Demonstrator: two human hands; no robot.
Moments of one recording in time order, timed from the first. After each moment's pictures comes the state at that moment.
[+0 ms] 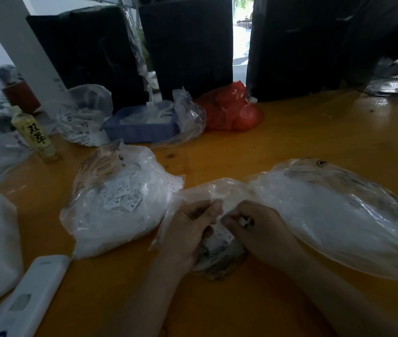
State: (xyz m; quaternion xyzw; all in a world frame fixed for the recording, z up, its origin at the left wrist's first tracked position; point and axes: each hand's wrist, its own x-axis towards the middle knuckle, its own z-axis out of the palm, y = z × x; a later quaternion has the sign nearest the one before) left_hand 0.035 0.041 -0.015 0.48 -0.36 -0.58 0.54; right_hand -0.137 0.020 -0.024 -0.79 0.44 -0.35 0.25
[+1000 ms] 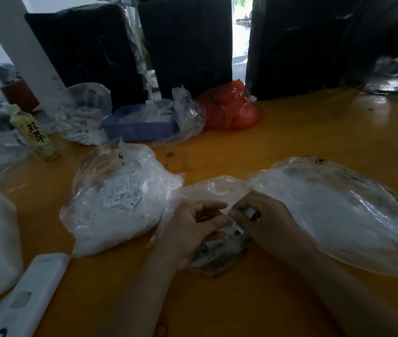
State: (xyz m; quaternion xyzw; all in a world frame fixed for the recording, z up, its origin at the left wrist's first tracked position) left_hand 0.045 0.044 -0.014 0.47 -0.45 -0.59 0.48; right_hand -0.150 0.013 -0.020 -0.79 0.42 -0.37 0.23
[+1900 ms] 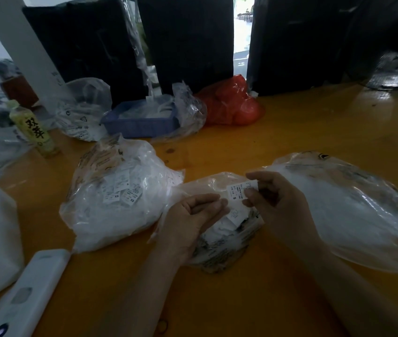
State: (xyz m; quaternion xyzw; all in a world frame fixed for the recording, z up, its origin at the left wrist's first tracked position) left_hand 0.043 0.037 -0.019 0.42 -0.32 -0.63 0.57; right_hand -0.155 0.015 -0.014 -0.67 0.44 -0.51 0.31
